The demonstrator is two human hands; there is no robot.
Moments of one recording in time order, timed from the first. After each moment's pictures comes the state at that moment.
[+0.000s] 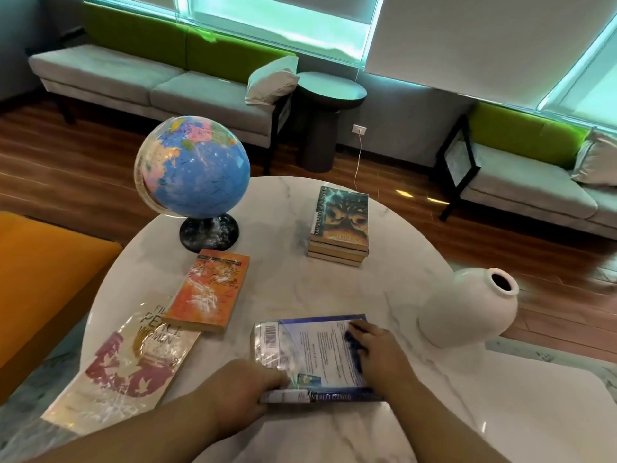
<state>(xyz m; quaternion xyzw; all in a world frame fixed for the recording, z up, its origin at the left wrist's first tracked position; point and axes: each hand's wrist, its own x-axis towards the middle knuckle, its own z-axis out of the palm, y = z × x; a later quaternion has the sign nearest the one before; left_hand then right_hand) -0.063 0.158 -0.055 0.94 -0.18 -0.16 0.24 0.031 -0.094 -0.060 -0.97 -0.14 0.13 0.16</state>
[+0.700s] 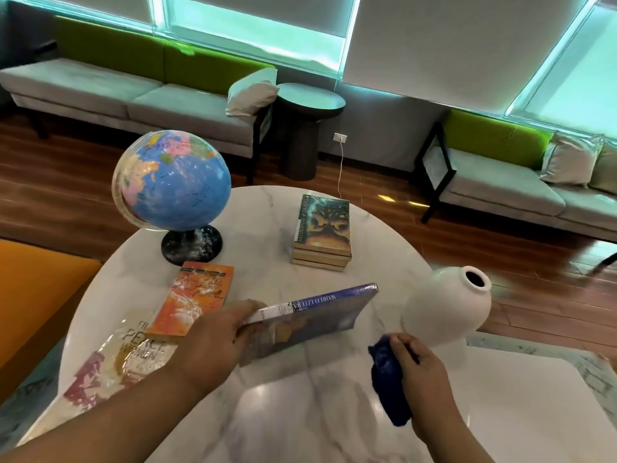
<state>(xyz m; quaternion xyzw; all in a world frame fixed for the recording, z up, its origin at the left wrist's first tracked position) -0.041 0.168 0.016 0.91 -0.03 0.06 0.40 -0.014 -0.129 0.001 -0.79 0.18 0.04 0.59</state>
